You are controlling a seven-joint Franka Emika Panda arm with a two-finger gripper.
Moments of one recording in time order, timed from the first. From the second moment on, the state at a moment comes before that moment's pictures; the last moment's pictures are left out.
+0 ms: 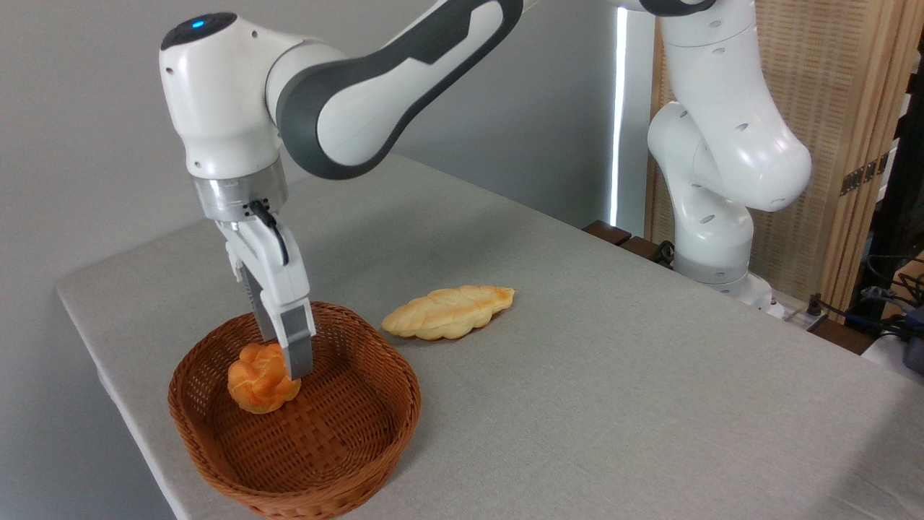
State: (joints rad) arm -0.21 0.27 -0.02 -1.66 -0.05 1.99 0.66
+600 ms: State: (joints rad) arm -0.22 0.29 -0.05 -1.66 -0.05 2.06 0.66
